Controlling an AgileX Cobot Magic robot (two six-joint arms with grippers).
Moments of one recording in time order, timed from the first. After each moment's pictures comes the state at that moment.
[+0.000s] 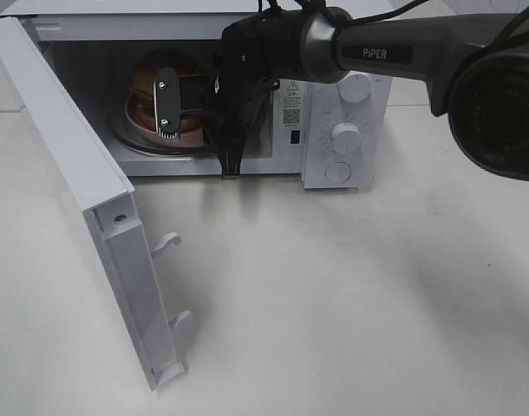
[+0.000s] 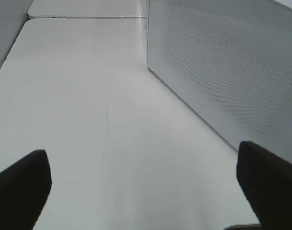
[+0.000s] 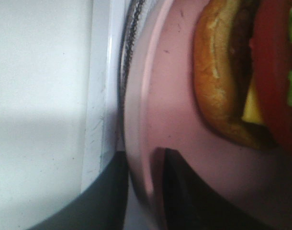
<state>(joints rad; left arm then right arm) 0.02 0.00 -0.52 -0.09 1.08 0.05 0.62 2.42 -2.02 -0.12 0.55 -1.04</state>
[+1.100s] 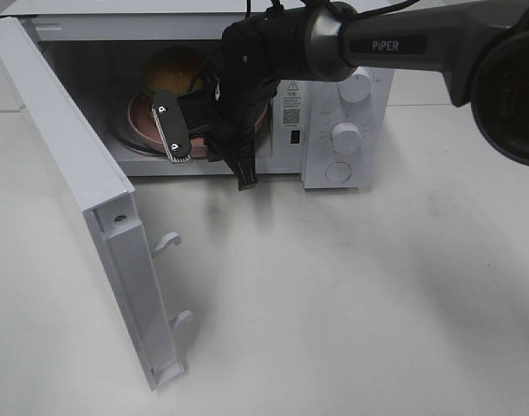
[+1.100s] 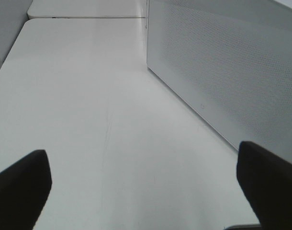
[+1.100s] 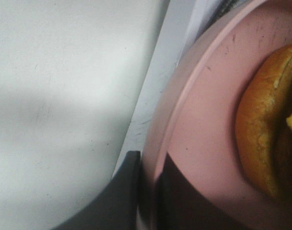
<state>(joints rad) 0.02 0.00 -0.52 -0.09 1.08 0.05 0.63 2.35 -1.90 -0.09 0.56 -1.30</state>
